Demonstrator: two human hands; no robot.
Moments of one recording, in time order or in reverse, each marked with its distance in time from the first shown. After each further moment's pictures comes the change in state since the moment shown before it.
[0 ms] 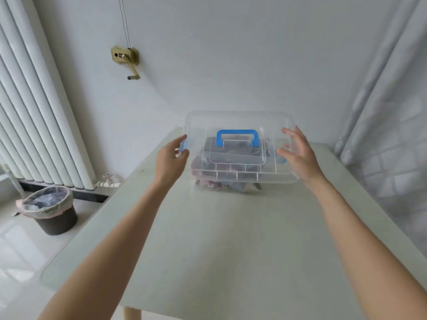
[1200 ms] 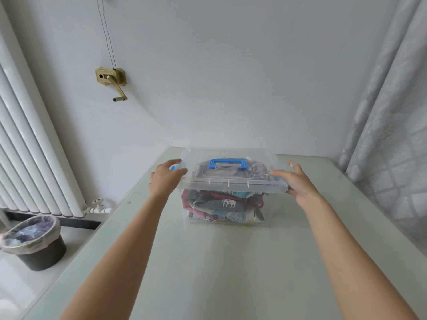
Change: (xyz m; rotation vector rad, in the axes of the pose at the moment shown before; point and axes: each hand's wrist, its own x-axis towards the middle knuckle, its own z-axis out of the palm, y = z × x) left_hand 0.079 -0.018 0.039 0.085 -0.134 -0.350; right_hand 0.068 0.060 0.021 0.249 0.064 0.542
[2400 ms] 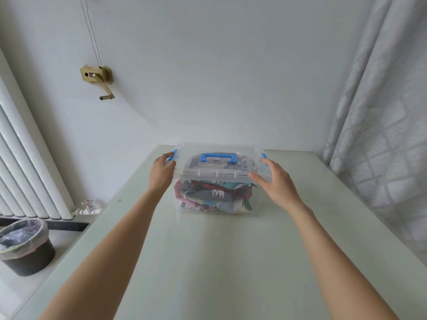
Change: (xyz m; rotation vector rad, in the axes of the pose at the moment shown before) left_hand 0.027 -0.013 0.022 -0.014 0.027 0.209; right_hand -0.035 0.018 0.002 -0.626 0.049 -0.579
